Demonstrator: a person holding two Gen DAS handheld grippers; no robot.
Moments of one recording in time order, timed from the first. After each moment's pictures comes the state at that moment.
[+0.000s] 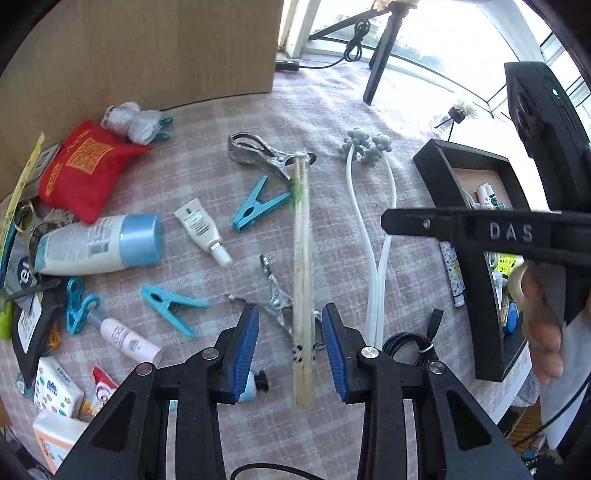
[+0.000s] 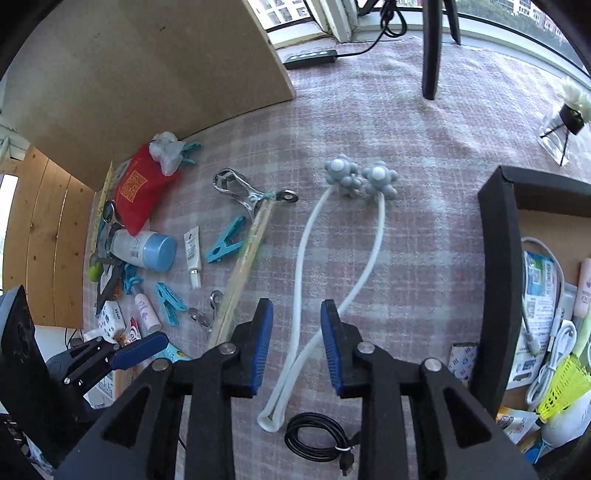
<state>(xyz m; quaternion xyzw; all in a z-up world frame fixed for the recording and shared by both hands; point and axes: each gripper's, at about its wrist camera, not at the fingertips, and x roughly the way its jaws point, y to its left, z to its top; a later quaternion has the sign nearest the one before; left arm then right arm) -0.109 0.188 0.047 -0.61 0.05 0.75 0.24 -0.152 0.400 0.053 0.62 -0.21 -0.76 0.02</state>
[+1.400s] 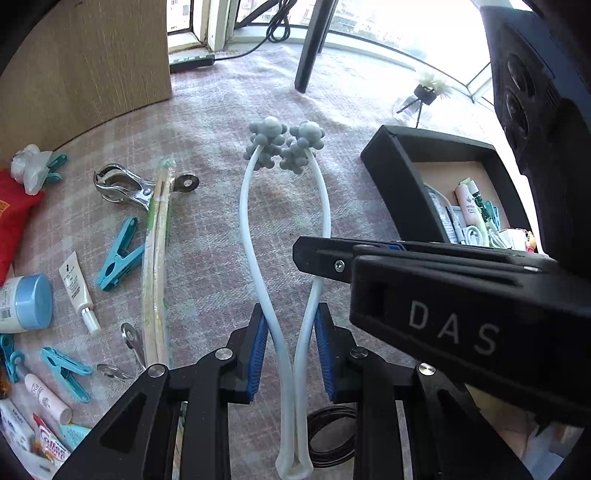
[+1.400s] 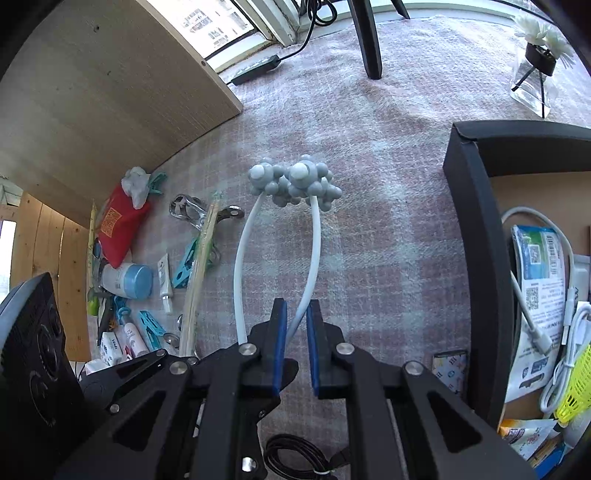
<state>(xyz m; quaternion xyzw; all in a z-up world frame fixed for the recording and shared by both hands) -0.106 0.277 0.032 -0.60 0.06 0.75 0.28 -0.144 0.434 0.032 0.58 -0.27 -0.77 0.01</state>
